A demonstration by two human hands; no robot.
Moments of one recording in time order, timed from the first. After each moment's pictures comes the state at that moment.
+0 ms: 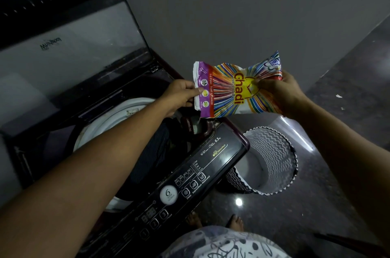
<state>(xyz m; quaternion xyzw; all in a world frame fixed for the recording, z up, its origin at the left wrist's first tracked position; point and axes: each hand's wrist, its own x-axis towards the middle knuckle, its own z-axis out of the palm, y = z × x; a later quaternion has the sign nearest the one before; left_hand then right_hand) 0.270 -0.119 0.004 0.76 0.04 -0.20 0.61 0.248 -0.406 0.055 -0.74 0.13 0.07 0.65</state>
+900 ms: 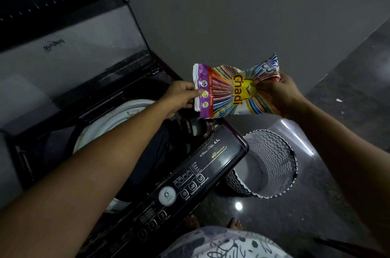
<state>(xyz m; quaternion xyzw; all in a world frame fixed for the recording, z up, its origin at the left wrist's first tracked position) 0.266 -0.120 0.010 0.77 0.04 -0.19 0.61 0.247 -0.403 0.064 -0.74 0.11 0.08 0.66</state>
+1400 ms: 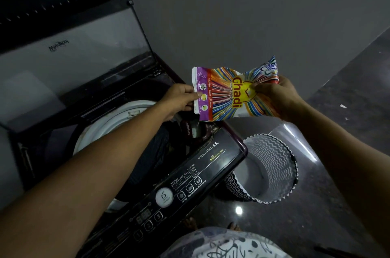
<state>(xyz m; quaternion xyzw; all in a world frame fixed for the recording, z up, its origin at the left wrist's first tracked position) 0.265 -0.119 0.010 0.77 0.05 -0.18 0.61 0.259 -0.408 0.058 -0.76 0.11 0.10 0.64</state>
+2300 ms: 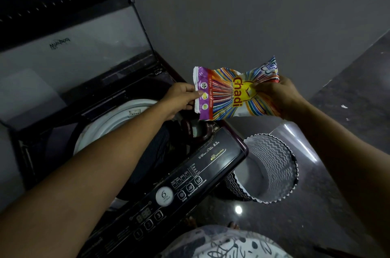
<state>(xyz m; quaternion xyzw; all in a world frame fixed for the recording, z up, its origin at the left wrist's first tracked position) 0.266 -0.119 0.006 0.77 0.05 -0.18 0.61 0.263 -0.409 0.055 -0.75 0.11 0.11 0.64</state>
